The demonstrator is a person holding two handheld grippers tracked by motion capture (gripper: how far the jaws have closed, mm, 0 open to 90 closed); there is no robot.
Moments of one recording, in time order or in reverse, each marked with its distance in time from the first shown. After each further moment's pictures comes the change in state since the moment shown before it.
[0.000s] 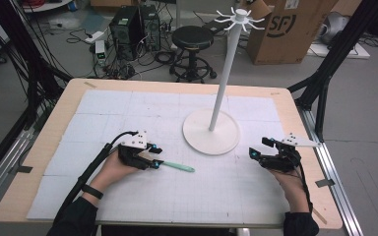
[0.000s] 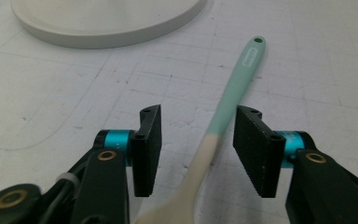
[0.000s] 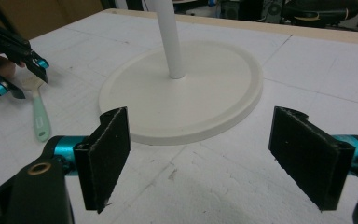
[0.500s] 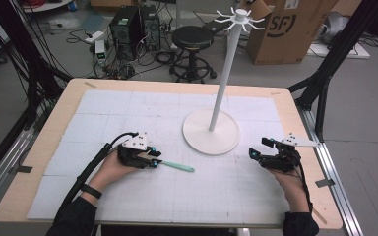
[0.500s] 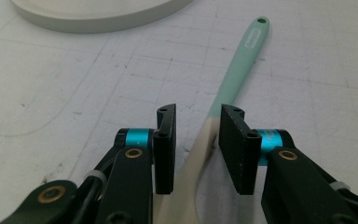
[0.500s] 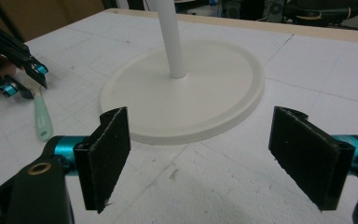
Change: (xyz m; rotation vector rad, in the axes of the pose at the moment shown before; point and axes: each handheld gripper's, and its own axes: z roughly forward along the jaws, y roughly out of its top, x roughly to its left) left arm -0.001 -0.002 -0.001 0.055 0.012 0.014; right arm 0.000 0.000 0.000 0.004 0.007 0.008
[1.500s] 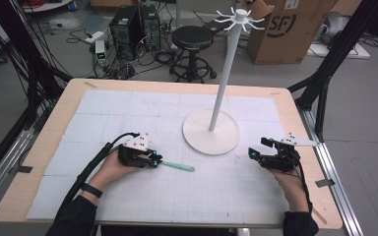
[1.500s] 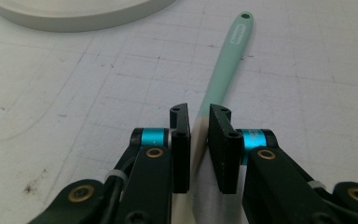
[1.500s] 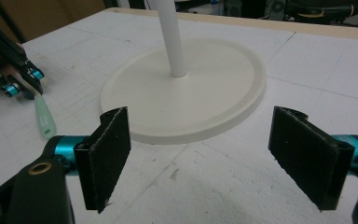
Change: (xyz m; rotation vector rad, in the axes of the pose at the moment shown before) left arm 0.001 0.001 0.002 0.011 -0.051 0.015; right arm -0.001 -0.001 0.002 0.003 0.008 0.003
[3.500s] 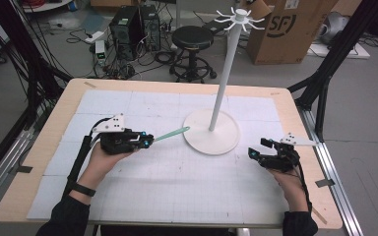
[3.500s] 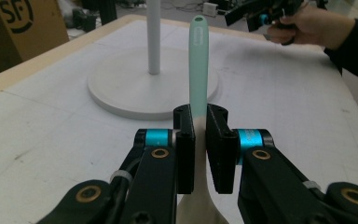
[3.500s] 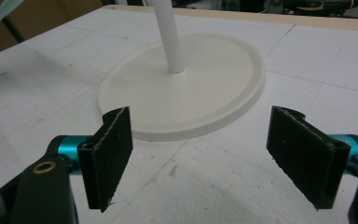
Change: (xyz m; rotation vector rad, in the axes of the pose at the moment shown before) left arm 0.000 0.026 -0.067 -0.342 0.130 -0.146; right arm -0.001 -0.001 0.002 0.014 -0.006 0.019
